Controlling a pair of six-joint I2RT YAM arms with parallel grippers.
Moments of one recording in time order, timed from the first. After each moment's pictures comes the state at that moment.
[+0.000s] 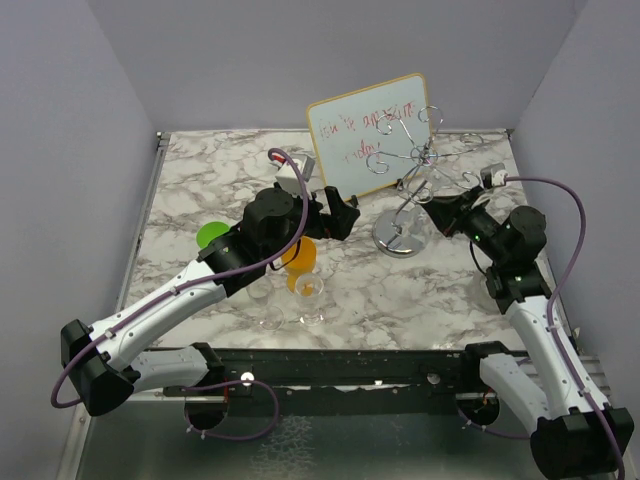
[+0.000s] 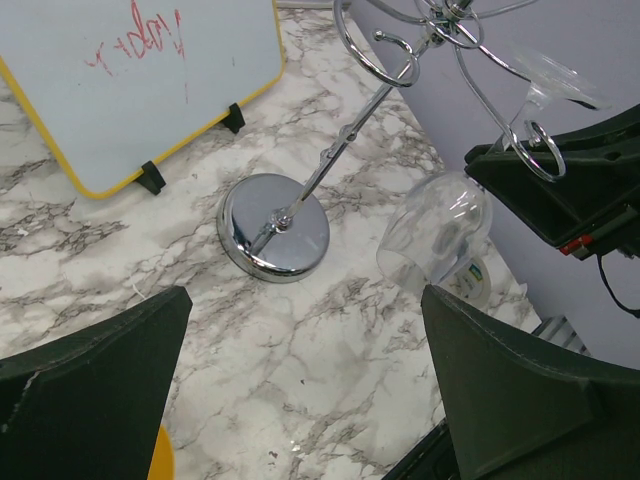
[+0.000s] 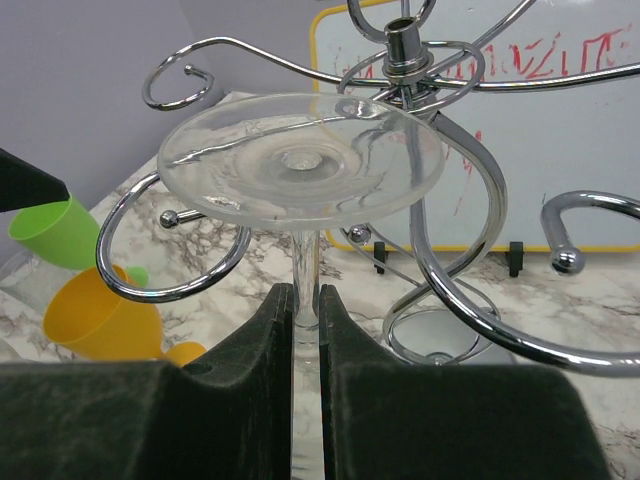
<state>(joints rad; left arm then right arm) -0.86 1.14 1.08 -0.14 -0.16 -0.52 0.10 0.80 0.66 0.18 -0.53 0.25</state>
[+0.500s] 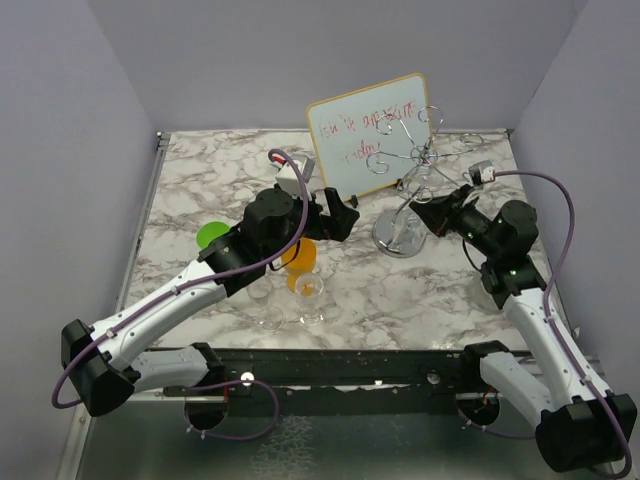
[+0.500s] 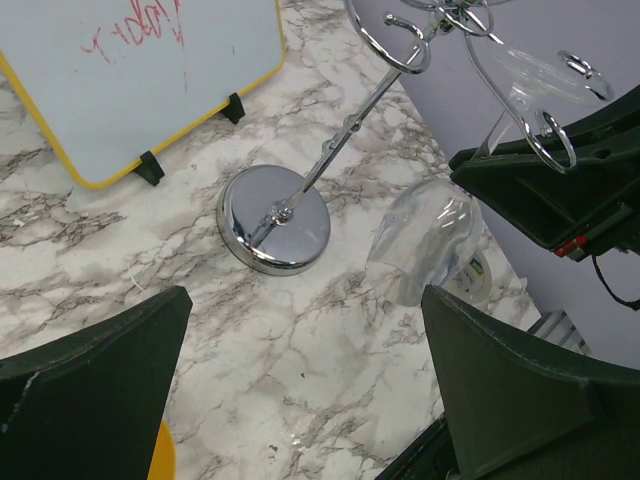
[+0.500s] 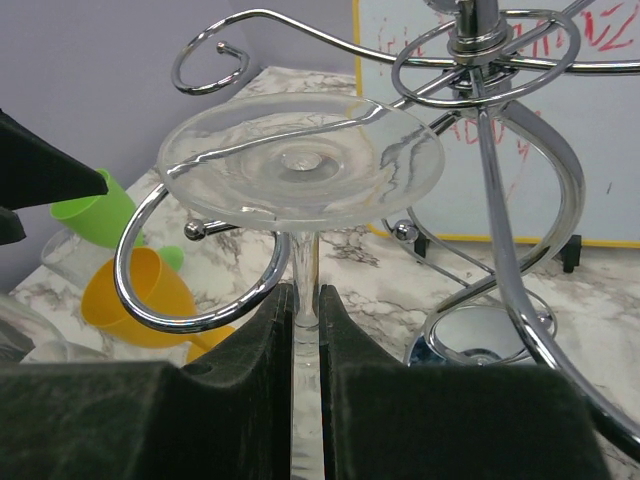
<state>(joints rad) -0.85 1.14 1.07 -0.14 -0.15 -0.53 0.15 0.86 0.69 0.18 -0.55 0.27</state>
